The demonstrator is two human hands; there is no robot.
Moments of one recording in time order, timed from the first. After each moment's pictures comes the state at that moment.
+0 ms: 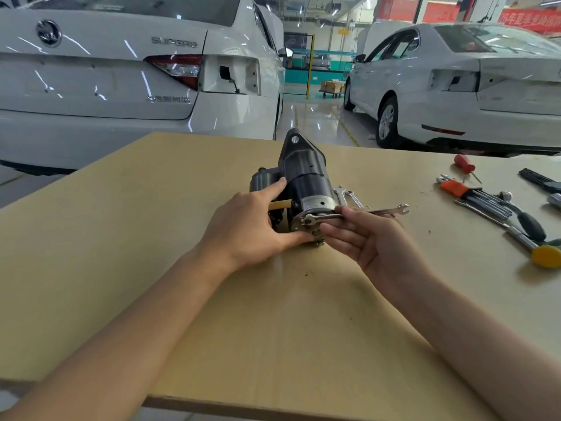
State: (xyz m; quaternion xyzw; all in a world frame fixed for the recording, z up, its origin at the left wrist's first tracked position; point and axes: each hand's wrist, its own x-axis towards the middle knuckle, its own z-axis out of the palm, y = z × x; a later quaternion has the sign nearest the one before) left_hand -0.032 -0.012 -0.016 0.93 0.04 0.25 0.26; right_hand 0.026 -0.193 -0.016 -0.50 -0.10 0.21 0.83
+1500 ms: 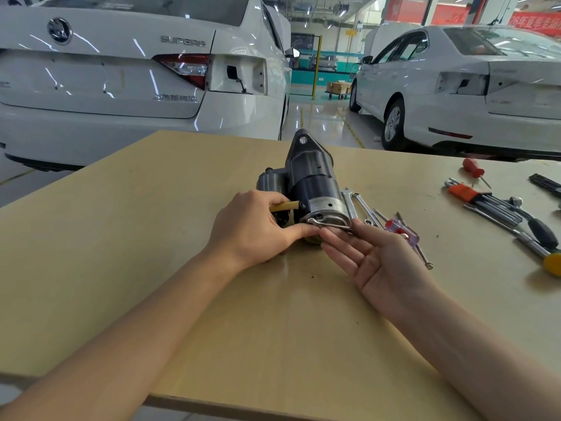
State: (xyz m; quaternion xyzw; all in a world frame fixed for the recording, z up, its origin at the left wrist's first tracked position) left_hand -0.030 -0.011 -0.020 0.90 0.11 0.26 0.33; right_hand 0.007 -0.187 -0.013 -0.42 -0.01 0.27 0.87
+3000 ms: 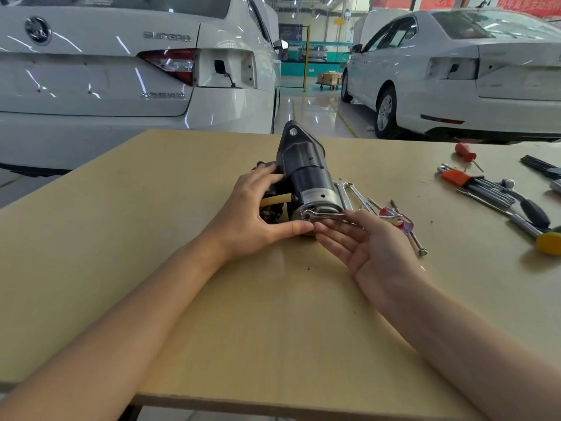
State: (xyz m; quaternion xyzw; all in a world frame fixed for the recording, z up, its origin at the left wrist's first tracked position) left_hand -0.024 0.000 -0.022 0.91 -0.02 0.24 0.34; right_hand 0.008 -0.177 -0.019 -0.44 0.00 0.20 0.87
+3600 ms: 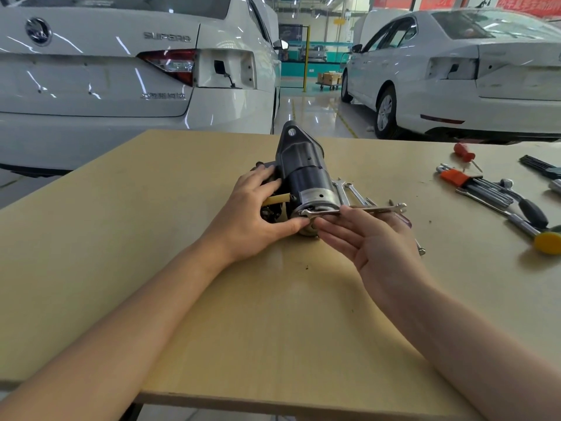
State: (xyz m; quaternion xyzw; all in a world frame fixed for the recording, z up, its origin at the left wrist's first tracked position) left_hand -0.018 0.002 -0.030 0.91 -0.04 0.27 0.30; right_hand 0.005 -0.183 -0.019 -0.48 -0.05 0.13 0.87
